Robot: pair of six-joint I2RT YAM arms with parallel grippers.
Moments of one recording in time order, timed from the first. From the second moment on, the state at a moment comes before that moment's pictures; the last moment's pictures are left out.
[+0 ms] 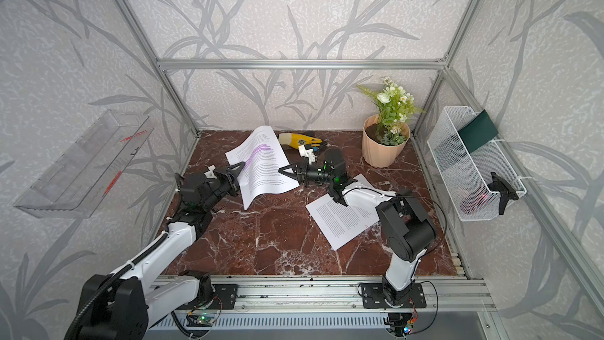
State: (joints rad) left arm -0.11 1.08 0.53 0.37 0.36 -1.67; right arm 0.55 1.75 1.02 0.71 -0.88 1.46
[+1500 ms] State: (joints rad) left arm -0.06 1.11 0.55 0.21 0.54 -1.52; right arm 0.49 1.68 1.02 0.61 -0.97 1.40
